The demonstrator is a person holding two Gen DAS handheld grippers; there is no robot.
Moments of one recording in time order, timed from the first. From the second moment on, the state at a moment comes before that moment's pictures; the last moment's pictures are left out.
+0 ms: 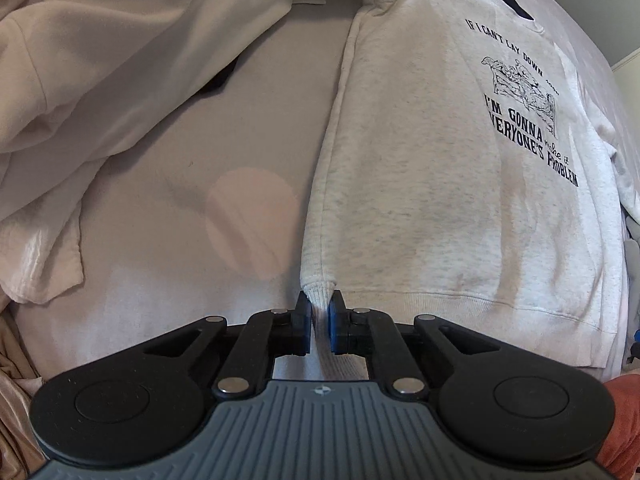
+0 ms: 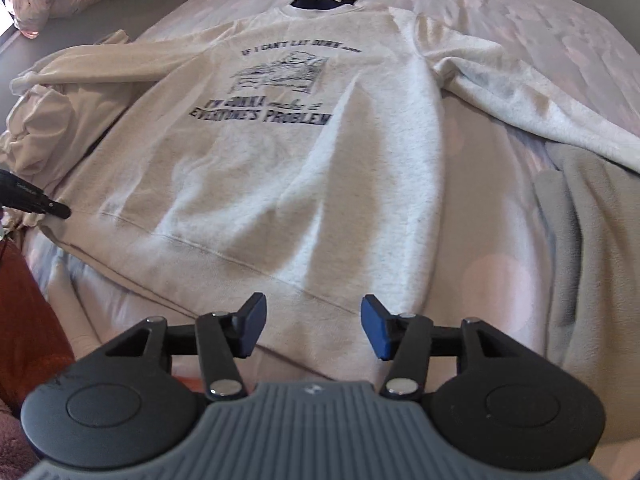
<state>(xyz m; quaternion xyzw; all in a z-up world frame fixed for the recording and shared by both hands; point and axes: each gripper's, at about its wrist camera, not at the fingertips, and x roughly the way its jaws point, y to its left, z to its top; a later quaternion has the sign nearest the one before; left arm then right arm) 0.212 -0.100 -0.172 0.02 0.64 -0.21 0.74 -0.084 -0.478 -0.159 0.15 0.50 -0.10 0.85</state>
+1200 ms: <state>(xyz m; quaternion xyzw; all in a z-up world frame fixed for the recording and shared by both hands) 0.200 -0.100 -0.112 0.05 0.63 -0.27 0.73 -0.086 -0.530 -0.118 0.22 0.55 -0.12 0.79</state>
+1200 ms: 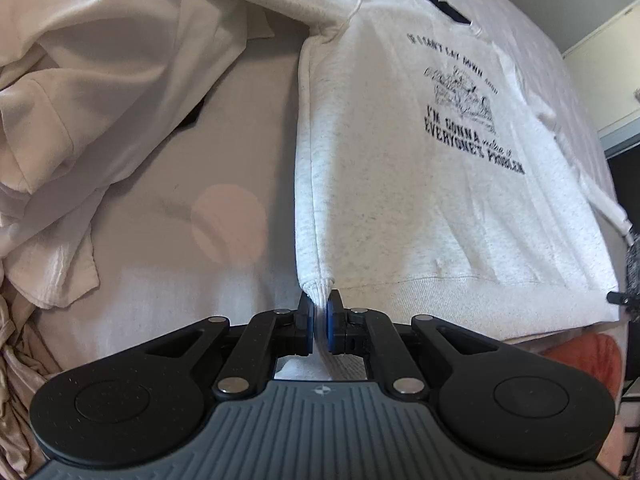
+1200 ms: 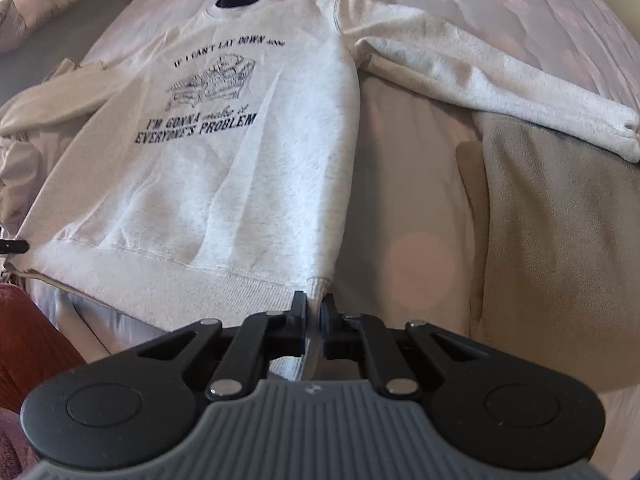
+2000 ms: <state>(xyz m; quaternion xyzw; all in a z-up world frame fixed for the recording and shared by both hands) 0.221 -0.129 -0.116 0.10 0.62 -0.24 0.74 -0.135 -0.573 -0.148 0.30 0.49 -0.16 0.81</state>
